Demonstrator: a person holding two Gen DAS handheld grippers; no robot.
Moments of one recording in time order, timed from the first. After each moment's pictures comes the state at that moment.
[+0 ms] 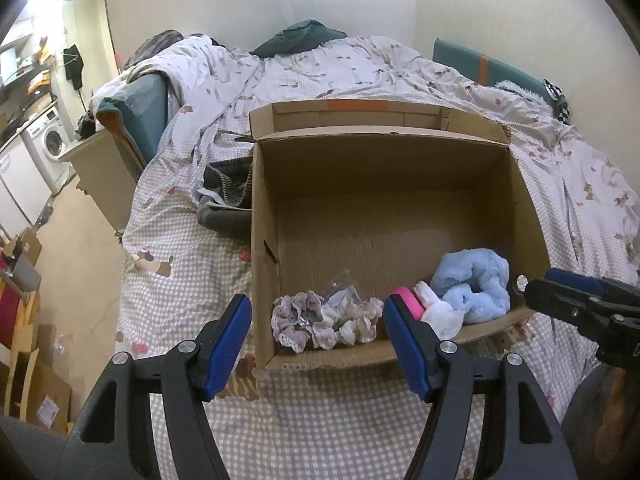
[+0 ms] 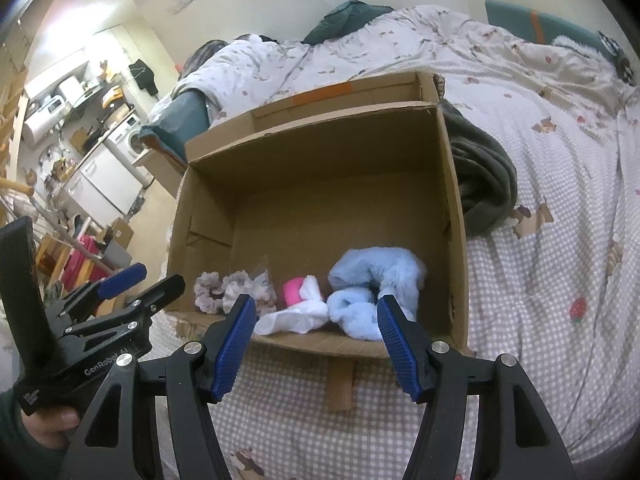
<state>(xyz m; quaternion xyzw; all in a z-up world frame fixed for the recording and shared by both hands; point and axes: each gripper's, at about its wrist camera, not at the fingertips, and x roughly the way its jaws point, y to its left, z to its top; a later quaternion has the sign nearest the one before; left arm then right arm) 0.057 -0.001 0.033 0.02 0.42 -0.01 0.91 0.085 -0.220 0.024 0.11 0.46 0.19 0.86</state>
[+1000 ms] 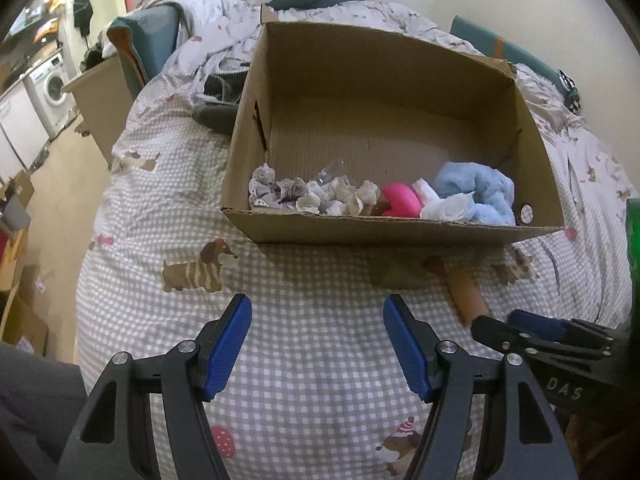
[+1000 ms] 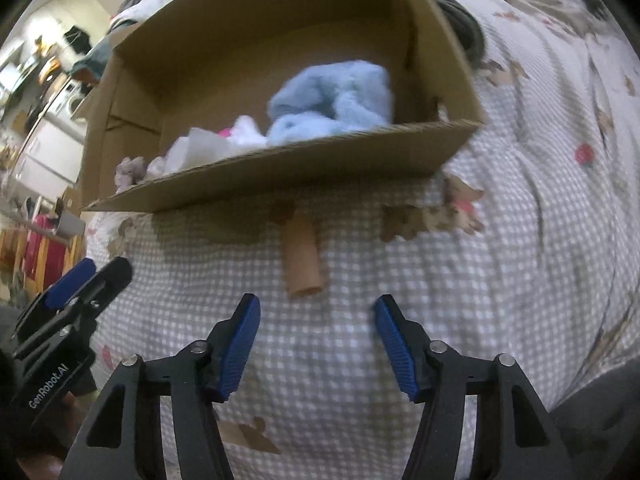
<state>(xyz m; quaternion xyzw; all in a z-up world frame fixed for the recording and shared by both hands) 0.011 -0.007 -0.032 -0.03 0.49 0.00 0.87 0.052 -0.199 -0.065 0.09 0.58 0.11 0.80</state>
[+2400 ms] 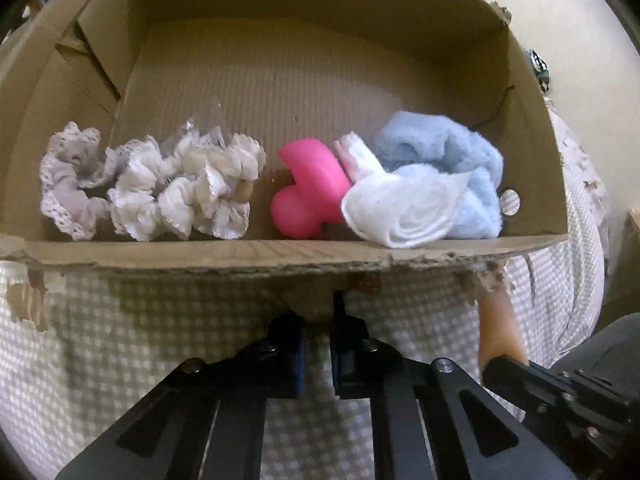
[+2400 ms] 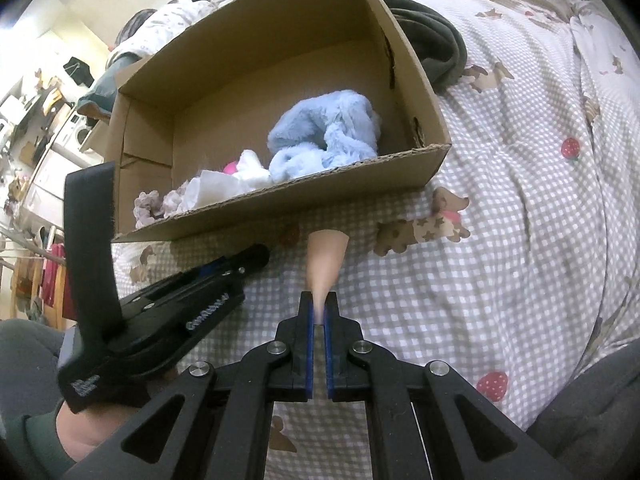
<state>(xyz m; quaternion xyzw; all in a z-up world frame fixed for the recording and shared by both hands) 0.083 -0.054 -0.095 -0.09 0.55 -0.11 0.82 0.043 -0.223 -0.047 0.15 0.56 0.11 0.81</state>
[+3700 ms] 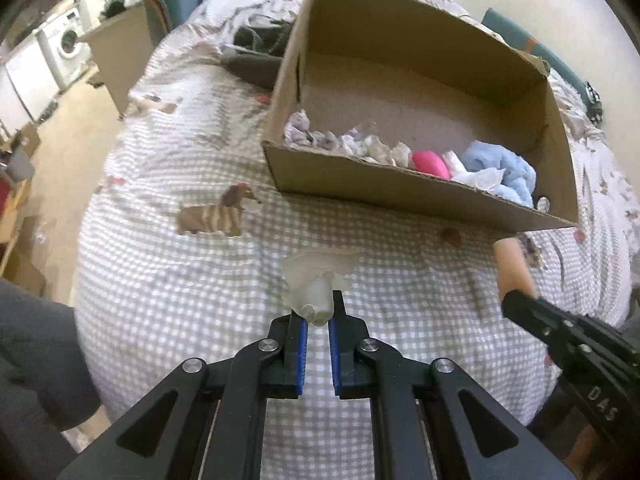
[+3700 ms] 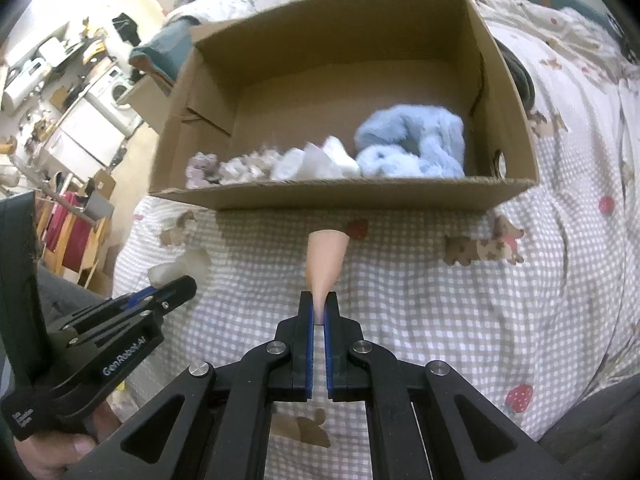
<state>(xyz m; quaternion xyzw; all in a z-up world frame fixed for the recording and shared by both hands) -0.006 0.016 -0.036 -0.07 0.53 0.04 0.84 0.034 -0.164 -0.035 0.07 0.54 0.18 0.82</state>
